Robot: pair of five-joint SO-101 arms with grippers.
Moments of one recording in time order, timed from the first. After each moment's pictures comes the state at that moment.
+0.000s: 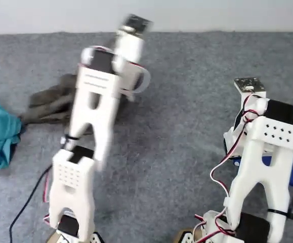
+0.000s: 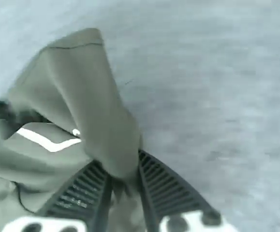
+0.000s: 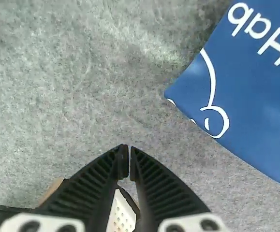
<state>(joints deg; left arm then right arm) 18.0 36.3 -56.4 99.7 -3.7 14.8 -17.8 13.5 100.6 21.3</state>
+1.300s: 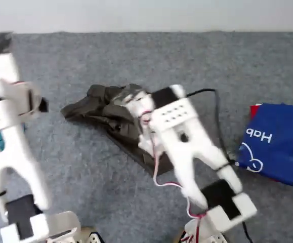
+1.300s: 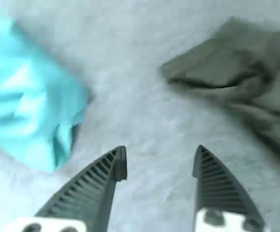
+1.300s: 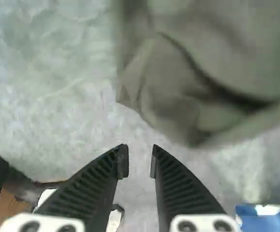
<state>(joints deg) -27.8 -7.1 -10.4 99.8 -6.4 -31.8 5.1 -1.6 99.9 21.1</state>
